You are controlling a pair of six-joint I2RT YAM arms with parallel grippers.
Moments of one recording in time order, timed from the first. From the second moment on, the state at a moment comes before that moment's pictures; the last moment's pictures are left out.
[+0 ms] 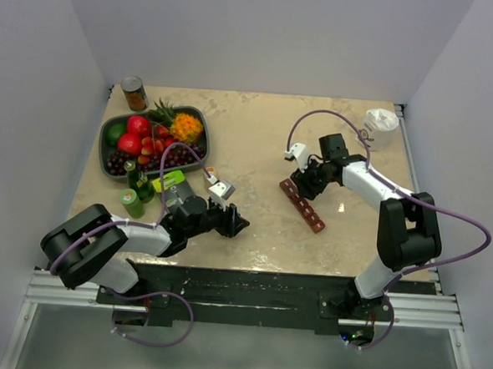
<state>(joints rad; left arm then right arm) -0.79 1.43 0.31 0.78 0.14 -0.39 0.28 1.66 1.09 -0.51 -0.35 -0.66</state>
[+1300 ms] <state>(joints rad) -0.83 1.01 0.15 0.85 0.30 0.25 0.45 1.53 0.83 -0.59 -0.36 -0.98</state>
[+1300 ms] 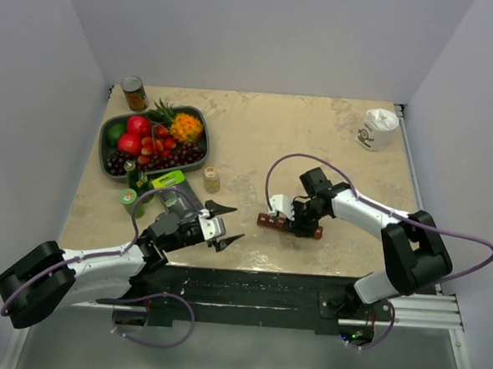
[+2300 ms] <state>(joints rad) -0.96 1.58 0.31 0.94 0.27 0.55 0.58 1.34 0.73 -0.53 -0.65 -1.12</state>
